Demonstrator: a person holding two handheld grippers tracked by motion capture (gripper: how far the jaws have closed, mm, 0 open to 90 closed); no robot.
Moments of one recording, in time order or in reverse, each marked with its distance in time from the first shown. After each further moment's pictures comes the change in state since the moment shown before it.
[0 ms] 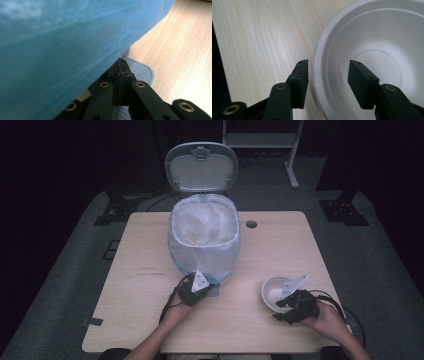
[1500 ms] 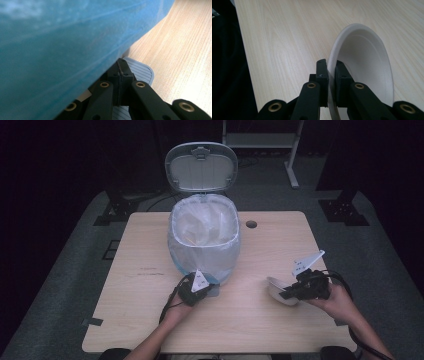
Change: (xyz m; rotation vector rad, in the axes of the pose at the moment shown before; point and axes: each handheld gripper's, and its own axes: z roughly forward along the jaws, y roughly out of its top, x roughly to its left) left arm 0.002 0.000 -0.001 0.015 0.004 0.032; right arm -0.033 0.022 -0.055 -0.095 0.085 0.063
